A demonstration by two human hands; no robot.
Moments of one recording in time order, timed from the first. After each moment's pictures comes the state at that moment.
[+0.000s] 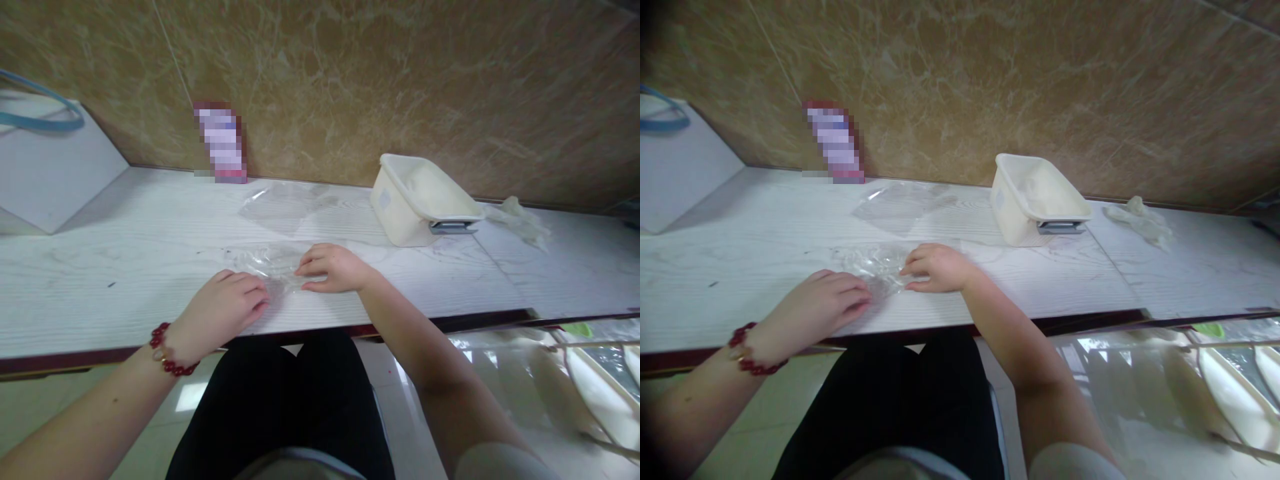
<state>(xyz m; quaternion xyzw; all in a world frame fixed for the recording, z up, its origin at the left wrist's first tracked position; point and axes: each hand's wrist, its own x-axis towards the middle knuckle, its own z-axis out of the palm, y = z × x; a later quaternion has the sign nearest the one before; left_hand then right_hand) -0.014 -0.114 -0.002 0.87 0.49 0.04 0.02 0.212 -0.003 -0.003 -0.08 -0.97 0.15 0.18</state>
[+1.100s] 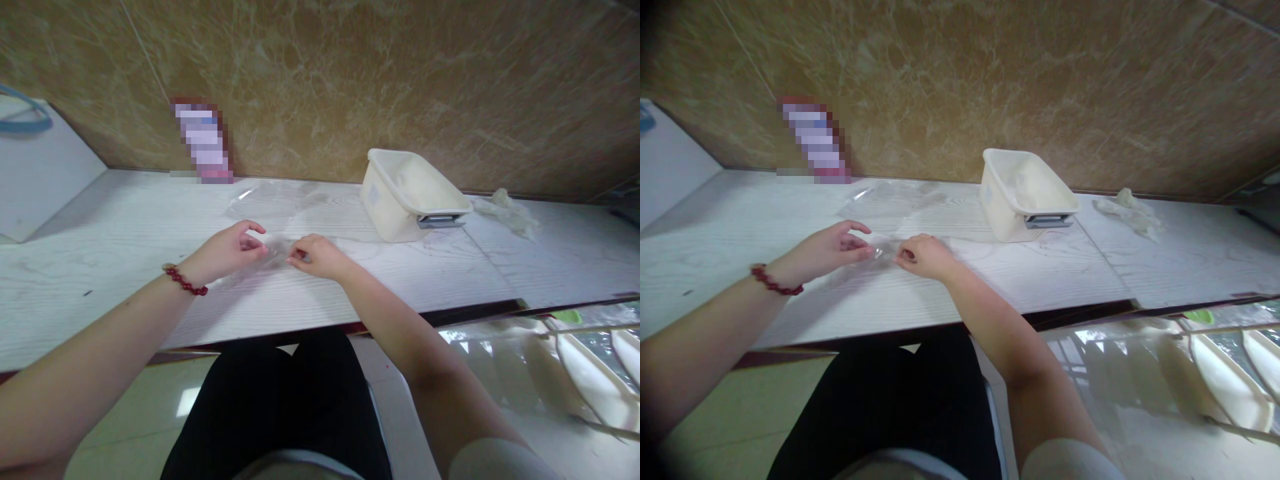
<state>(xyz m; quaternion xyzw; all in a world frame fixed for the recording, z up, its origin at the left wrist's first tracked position) -0.010 -0.034 0.005 0.65 0.61 0.25 0.37 0.199 0.011 -0.023 -0.30 -0.92 0.17 0.18</state>
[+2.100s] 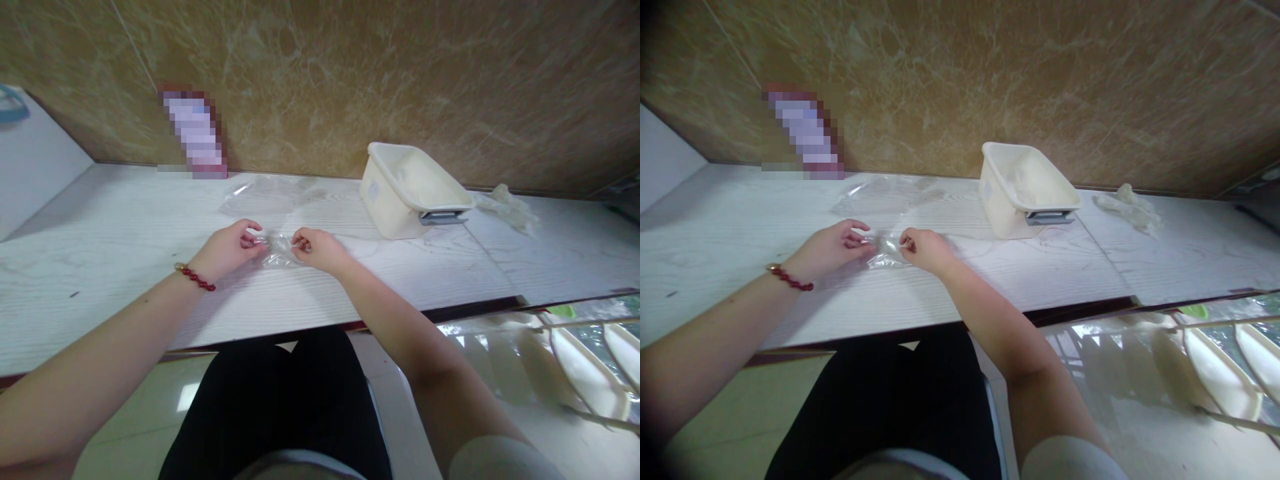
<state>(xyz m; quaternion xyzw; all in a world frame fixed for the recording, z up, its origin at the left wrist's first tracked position) -0.012 -0.018 -0.023 0.68 0.65 0.25 0.24 0.197 0.016 -0.028 -0.41 -0.85 0.26 0.23</state>
